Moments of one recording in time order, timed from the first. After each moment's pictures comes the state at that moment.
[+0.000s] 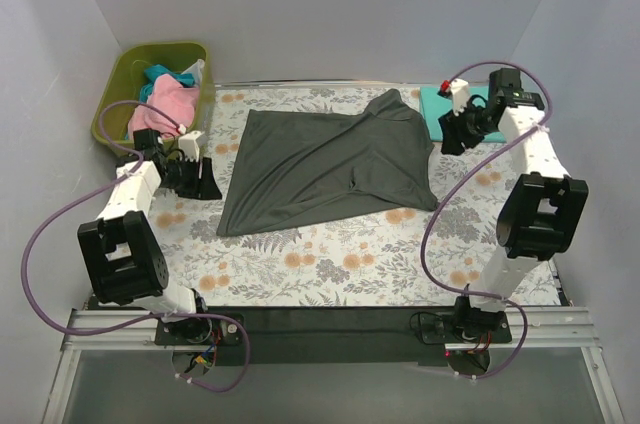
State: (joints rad) left arm 0.24 1.51 1.04 -0.76 0.63 0.41; right arm -0.10 1.76 1.57 -0.93 -0.51 -0.73
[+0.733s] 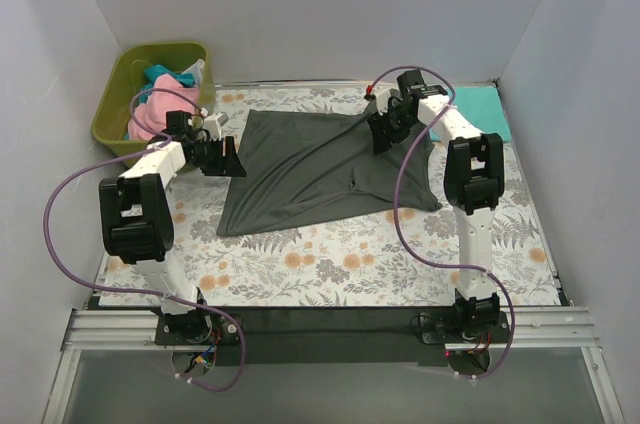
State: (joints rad) left arm 0.09 1.78 1.20 -0.49 0.65 0.13; right arm 0.23 2.30 1.97 -0.84 -0.48 -0.45
